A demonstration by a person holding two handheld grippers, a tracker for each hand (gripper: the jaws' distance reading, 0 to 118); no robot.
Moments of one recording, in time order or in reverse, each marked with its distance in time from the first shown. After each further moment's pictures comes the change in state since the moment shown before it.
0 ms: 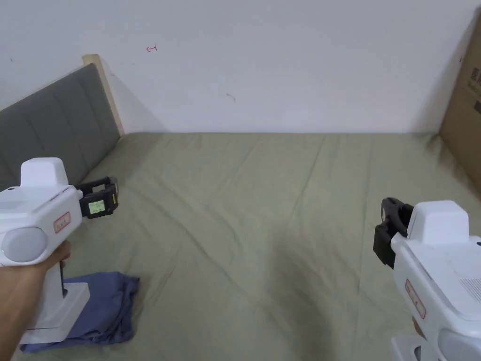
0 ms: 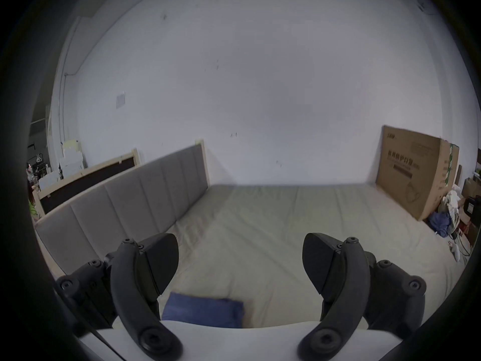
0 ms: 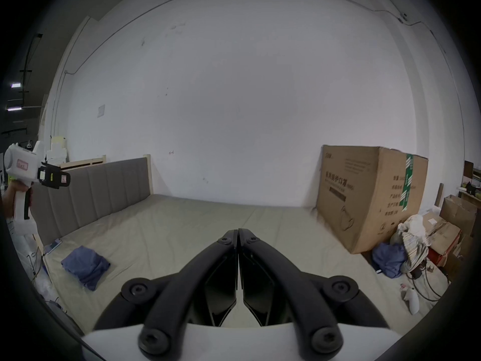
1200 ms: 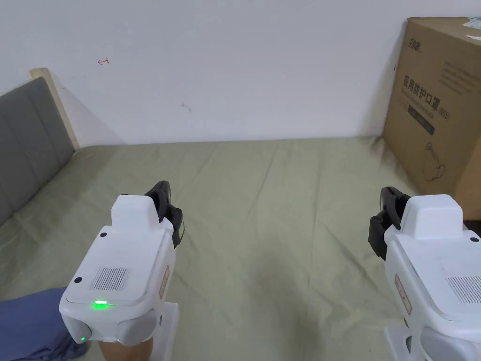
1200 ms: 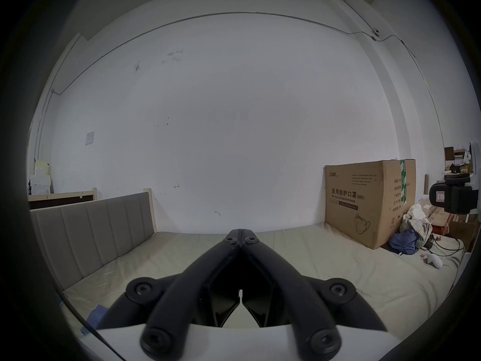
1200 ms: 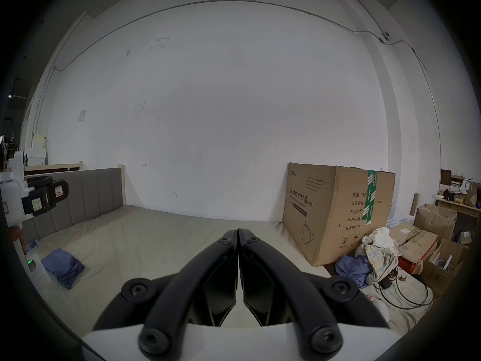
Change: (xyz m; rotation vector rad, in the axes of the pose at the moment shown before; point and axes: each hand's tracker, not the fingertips) left arm 0.178 -0.053 0.068 0.313 -0.215 -0.010; right arm 0.048 0.000 0.047 0.078 -0.157 0.031
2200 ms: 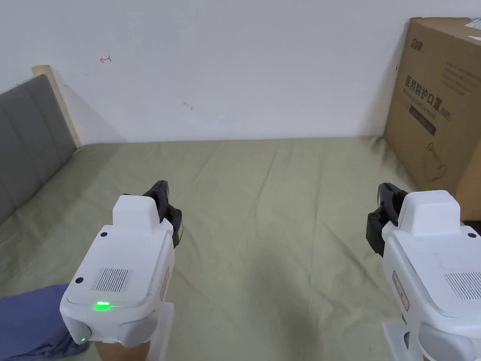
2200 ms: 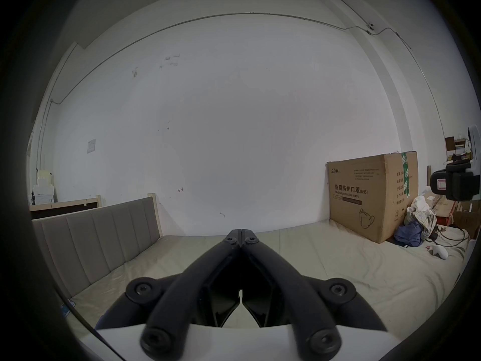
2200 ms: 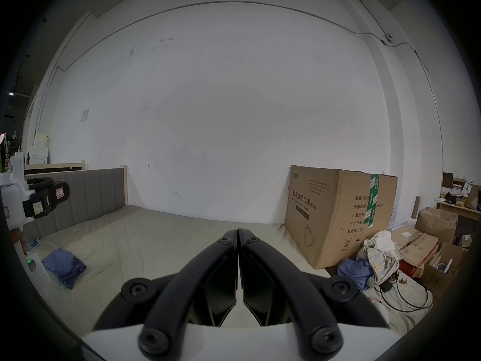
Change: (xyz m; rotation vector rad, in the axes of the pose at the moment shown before) left arm -0.002 0.000 0.005 0.003 0.015 -0.046; right arm -0.005 0.005 0.001 0.010 0.013 0.010
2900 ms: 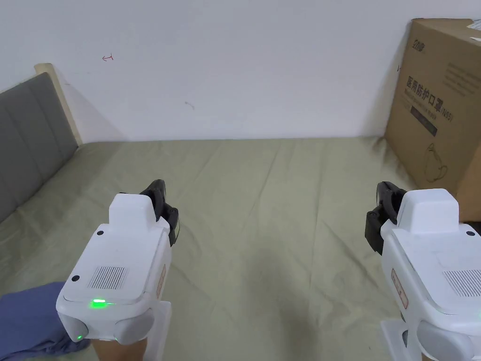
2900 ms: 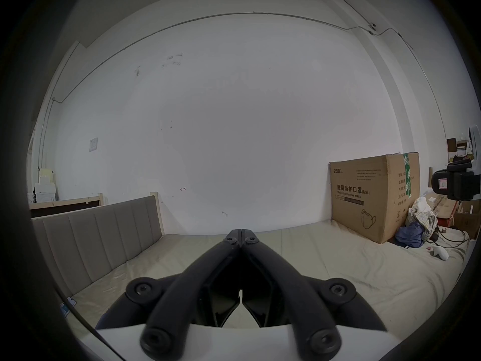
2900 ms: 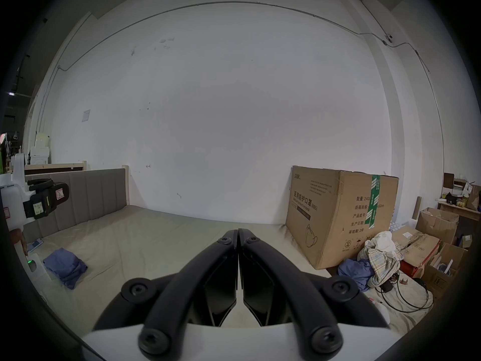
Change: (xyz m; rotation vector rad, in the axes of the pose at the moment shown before) left arm -0.007 -0.001 0.002 -0.003 0.012 0.009; right arm -0.003 0.003 0.001 0.001 0.006 0.001
